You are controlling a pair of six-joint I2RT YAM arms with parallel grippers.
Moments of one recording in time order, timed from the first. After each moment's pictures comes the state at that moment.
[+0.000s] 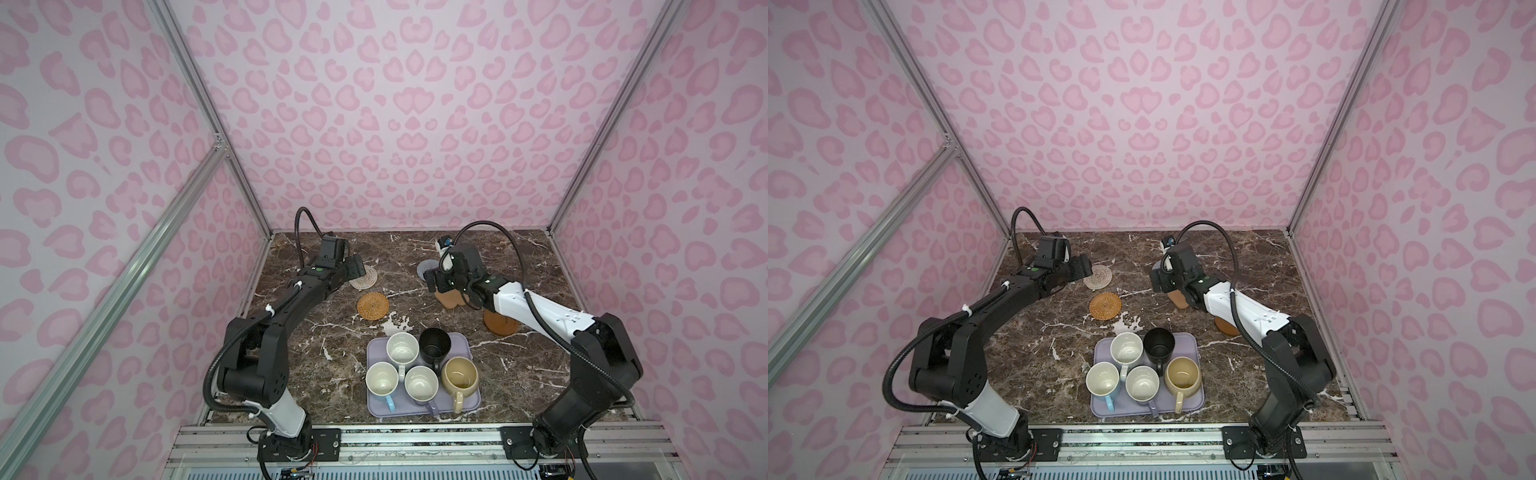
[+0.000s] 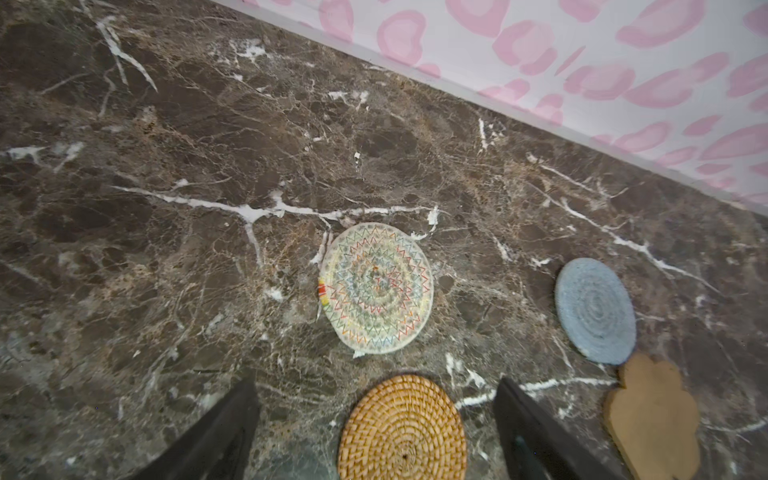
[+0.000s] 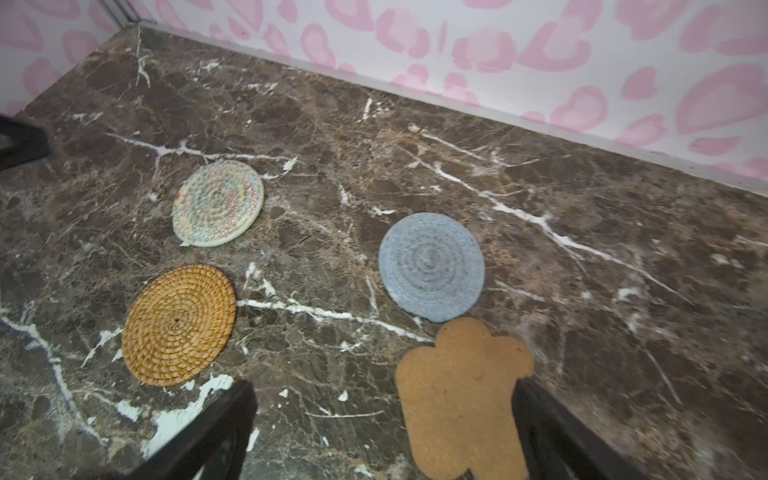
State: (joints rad) left arm -0.25 1.71 1.25 -0.33 -0.07 -0.46; right arm 0.58 1.70 1.24 -0.23 0.10 0.13
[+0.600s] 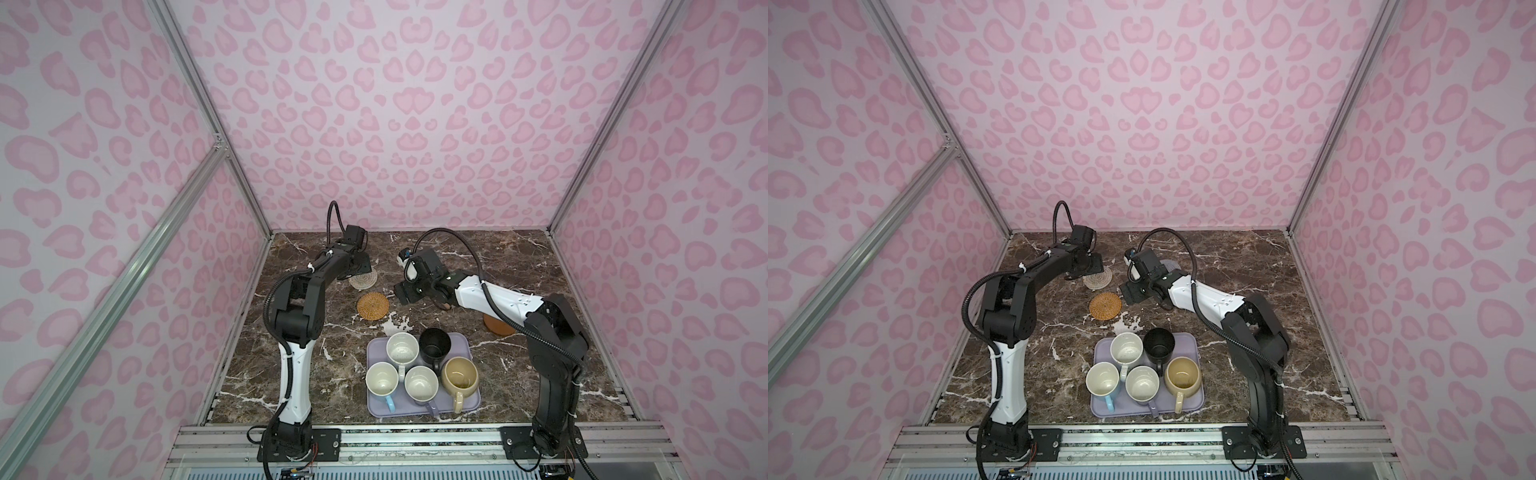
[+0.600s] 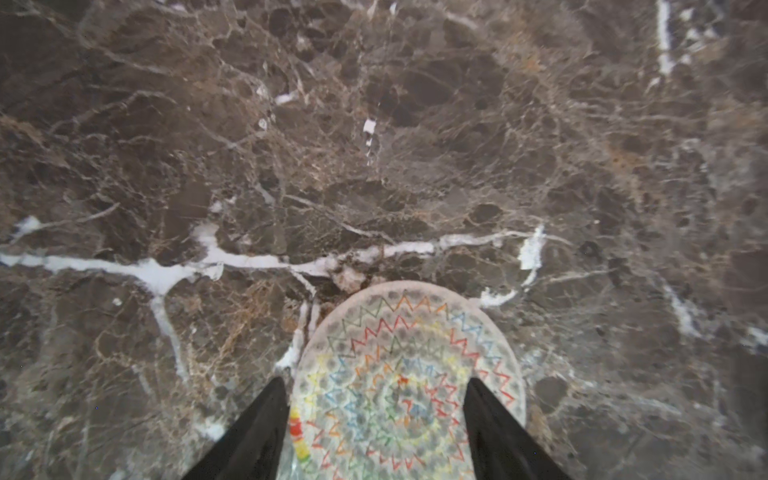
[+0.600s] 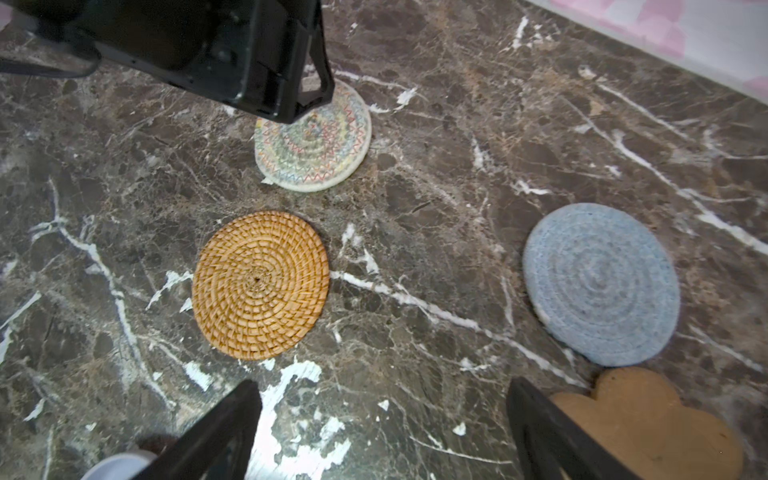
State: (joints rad) left arm -0.26 2.23 1.74 -0.58 -0.13 -0.41; right arm 0.69 1.93 1.45 -0.35 0.02 0.11
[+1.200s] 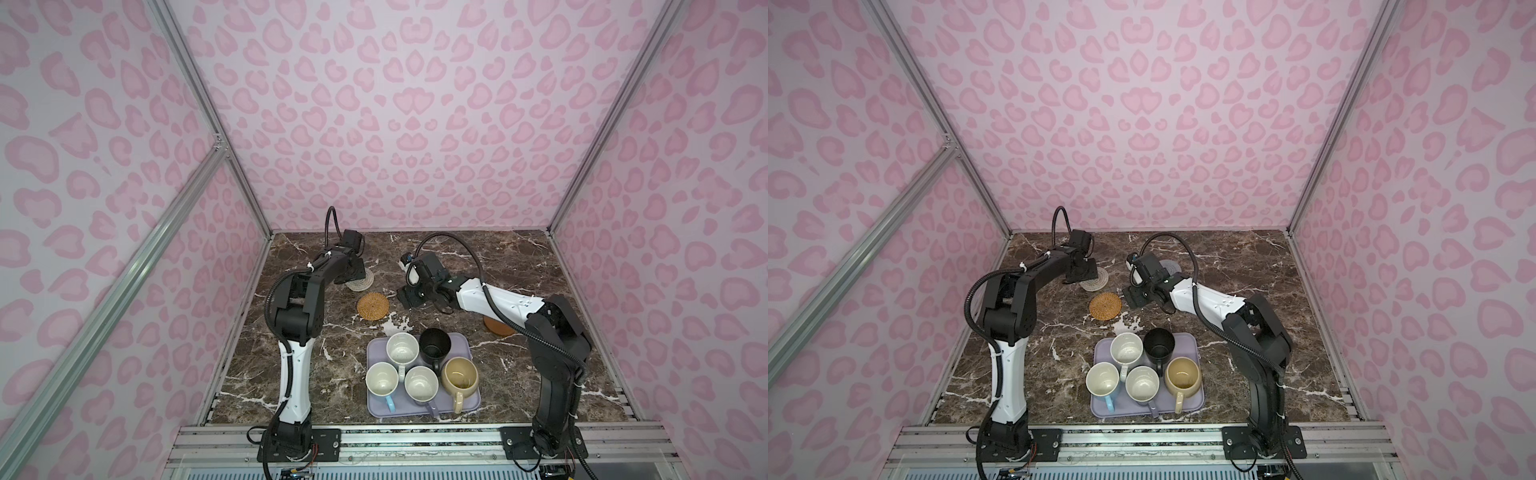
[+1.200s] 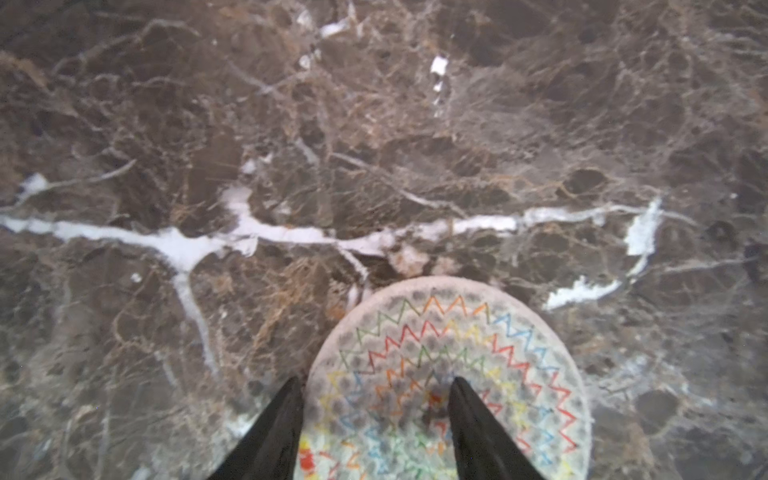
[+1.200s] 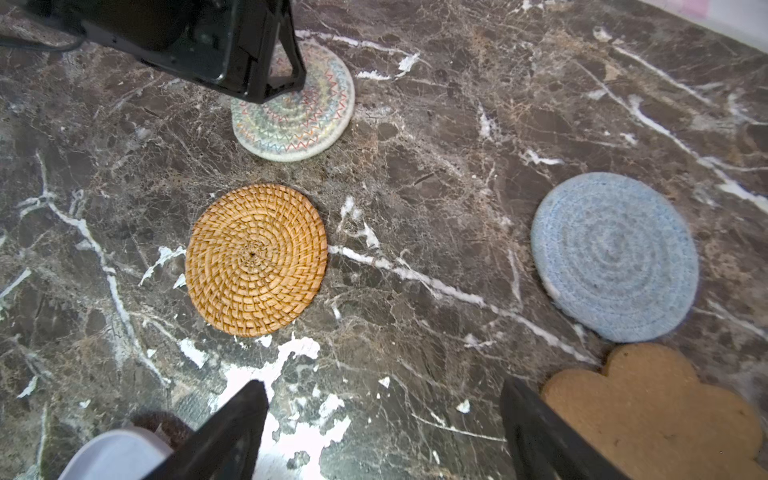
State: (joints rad) left arm -0.22 2.22 1.68 -0.60 -0.15 -0.40; right arm 0.69 1.91 1.39 -0.35 0.02 0.11
